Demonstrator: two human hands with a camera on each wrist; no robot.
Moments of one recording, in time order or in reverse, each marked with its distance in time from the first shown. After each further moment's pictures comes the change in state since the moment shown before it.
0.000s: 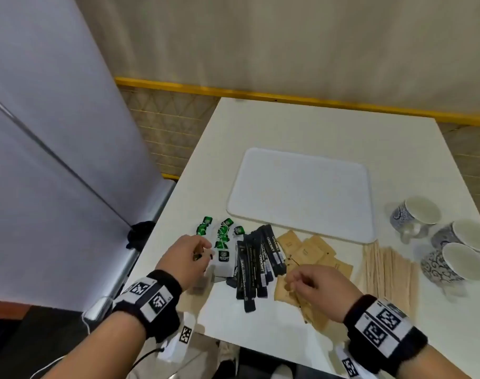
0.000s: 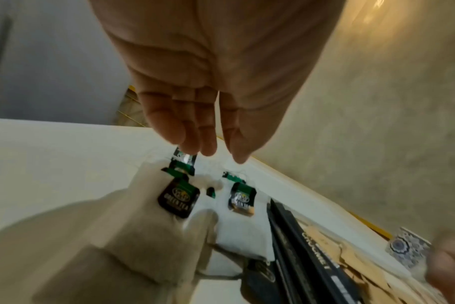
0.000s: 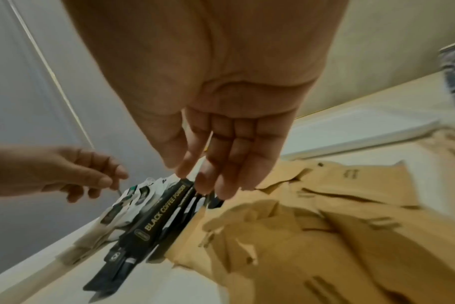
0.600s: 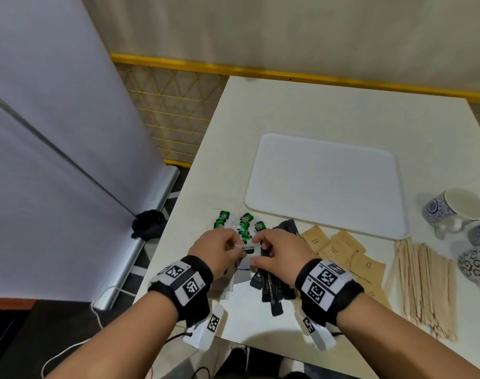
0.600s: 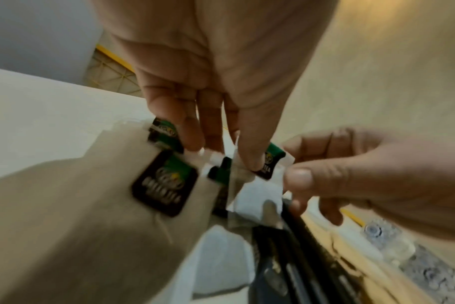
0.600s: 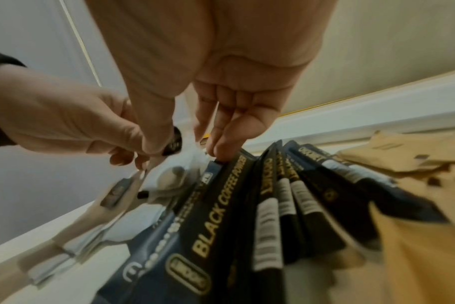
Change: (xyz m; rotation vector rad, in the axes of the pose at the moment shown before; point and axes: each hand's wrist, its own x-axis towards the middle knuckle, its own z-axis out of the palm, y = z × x) left_hand 0.042 -0.010 0.011 -0.051 -0.168 0.053; right_hand 0.092 -0.076 0.038 -0.098 0.071 -0.060
